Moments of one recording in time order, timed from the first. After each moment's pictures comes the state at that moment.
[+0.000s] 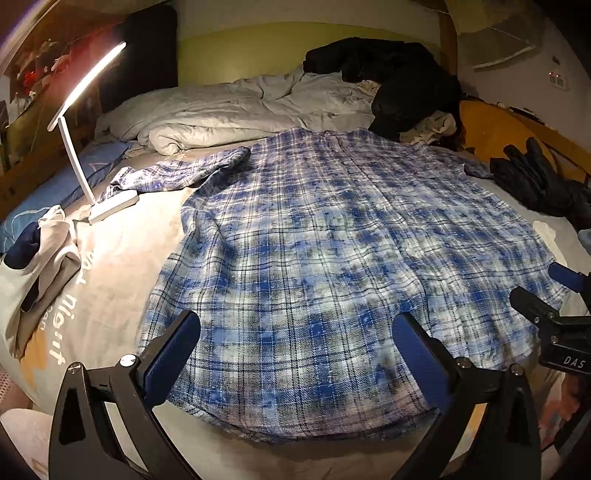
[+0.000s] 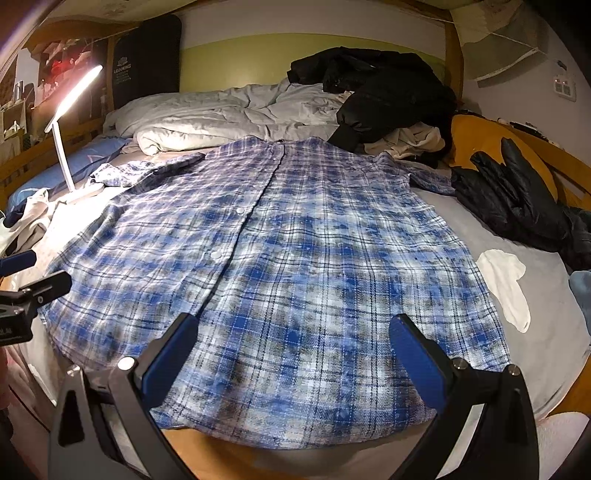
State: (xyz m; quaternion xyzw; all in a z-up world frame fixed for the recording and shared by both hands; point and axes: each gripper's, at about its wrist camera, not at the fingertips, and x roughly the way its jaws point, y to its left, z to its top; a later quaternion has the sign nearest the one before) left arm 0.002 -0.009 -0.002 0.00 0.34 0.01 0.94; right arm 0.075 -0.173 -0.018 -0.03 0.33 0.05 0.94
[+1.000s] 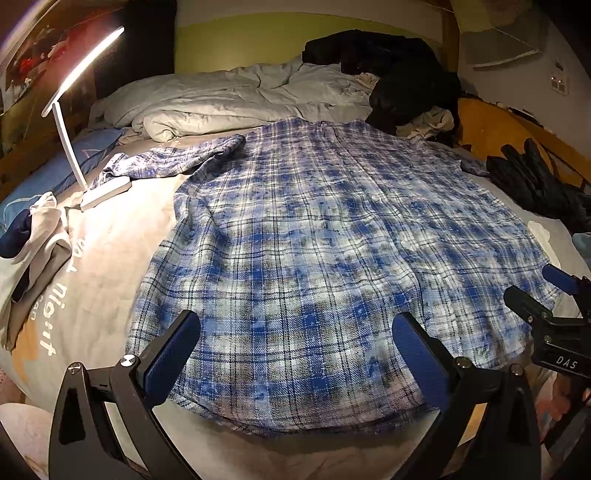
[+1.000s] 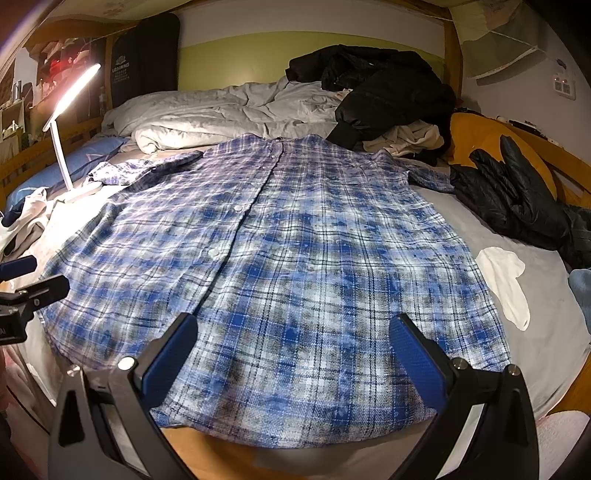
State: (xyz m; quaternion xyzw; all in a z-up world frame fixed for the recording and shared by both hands) left arm 0.005 -0.011 -0.006 -0.01 0.36 0.00 0.93; right arm 0.075 -0.175 -0.020 -0.02 0.34 0.04 0.94
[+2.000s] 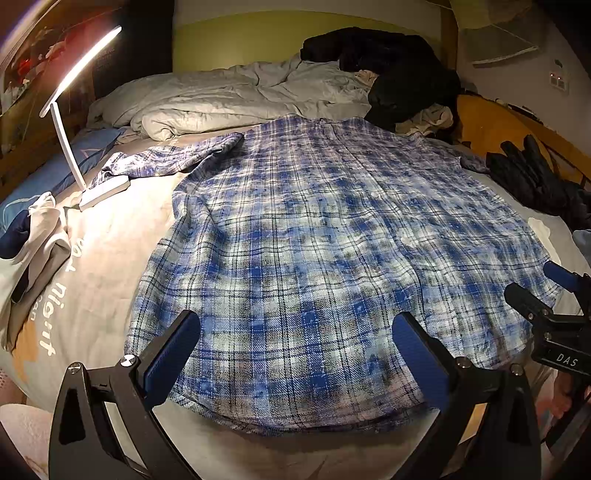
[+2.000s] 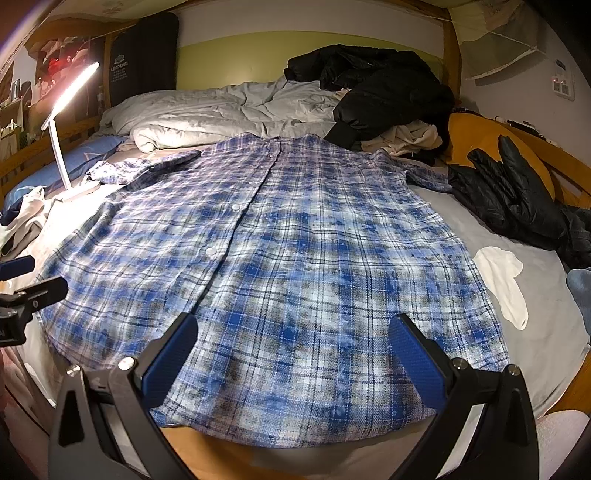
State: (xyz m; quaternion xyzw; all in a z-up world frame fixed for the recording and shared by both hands) left arm 0.004 -0.011 -0.009 -0.01 0.37 0.00 0.93; right arm 0.075 -0.175 -0.021 -0.03 0.34 0.04 0.94
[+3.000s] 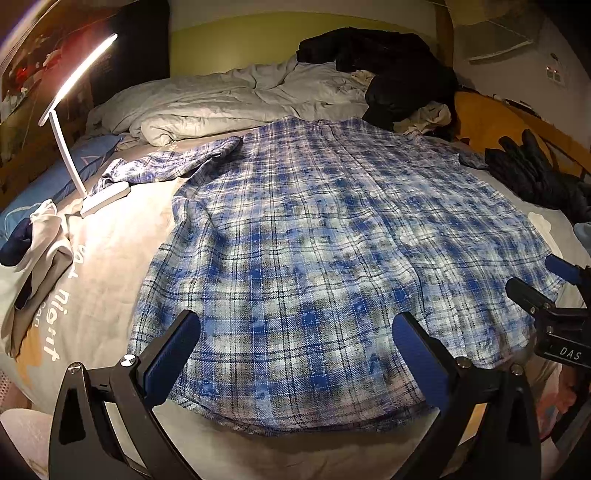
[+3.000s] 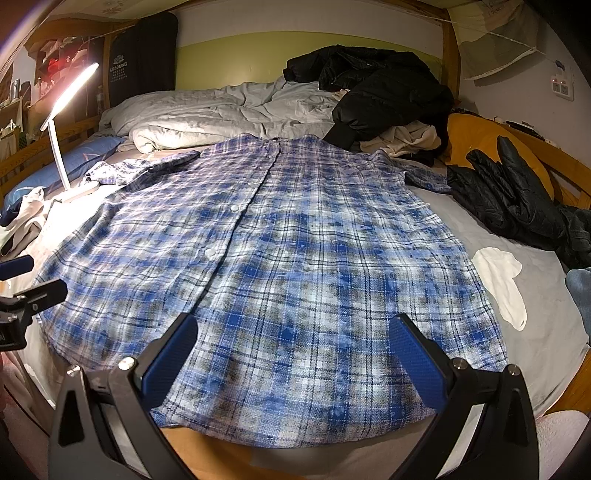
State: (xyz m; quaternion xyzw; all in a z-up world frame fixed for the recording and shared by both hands) left arm 0.003 -0.014 -0.007 0.01 0.36 0.00 0.93; right arm 0.075 -0.176 -0.021 -0.03 0.34 0.04 0.94
